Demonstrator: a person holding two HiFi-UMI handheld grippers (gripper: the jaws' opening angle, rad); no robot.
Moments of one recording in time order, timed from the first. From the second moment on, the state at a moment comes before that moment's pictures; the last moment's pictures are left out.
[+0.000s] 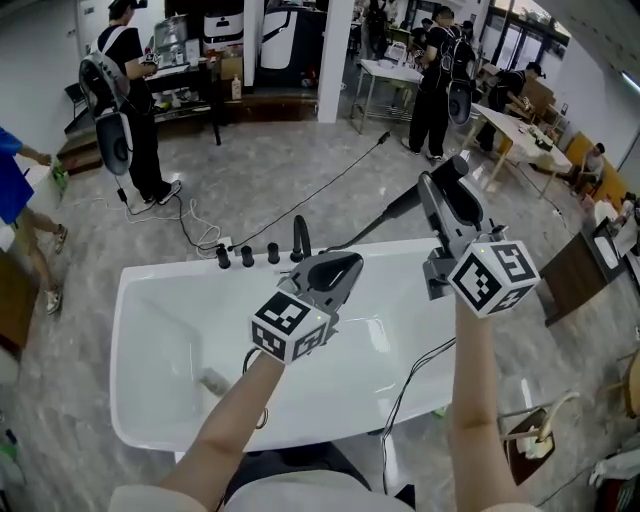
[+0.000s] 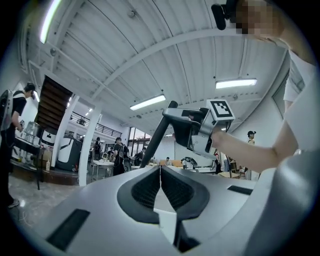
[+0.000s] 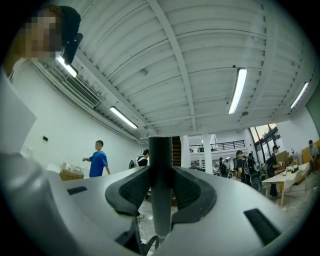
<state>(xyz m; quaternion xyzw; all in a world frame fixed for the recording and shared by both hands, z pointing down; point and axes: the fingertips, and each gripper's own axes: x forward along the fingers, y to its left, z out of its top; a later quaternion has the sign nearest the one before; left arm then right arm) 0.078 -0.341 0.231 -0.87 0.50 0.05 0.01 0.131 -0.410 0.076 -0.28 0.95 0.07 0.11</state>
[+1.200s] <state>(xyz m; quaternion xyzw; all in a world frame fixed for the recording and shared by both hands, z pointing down) 0.055 -0.262 0.242 -0.87 0.50 0.03 -0.01 0.180 -0.306 0.070 -0.30 0.94 0.11 0.09</state>
